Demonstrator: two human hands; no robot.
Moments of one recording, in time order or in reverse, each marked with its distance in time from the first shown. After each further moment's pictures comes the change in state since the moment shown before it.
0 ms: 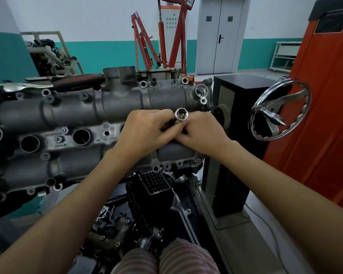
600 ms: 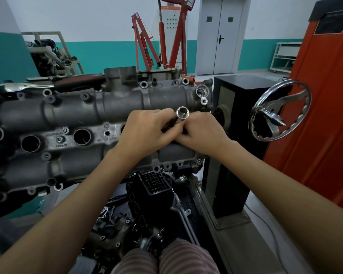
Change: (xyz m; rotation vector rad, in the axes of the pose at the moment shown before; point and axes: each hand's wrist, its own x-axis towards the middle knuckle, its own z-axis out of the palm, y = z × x) left_hand 0.001 0.004 -0.002 0.009 -0.008 -0.020; right_hand 0.001 -0.001 -0.003 0.020 -0.035 0.013
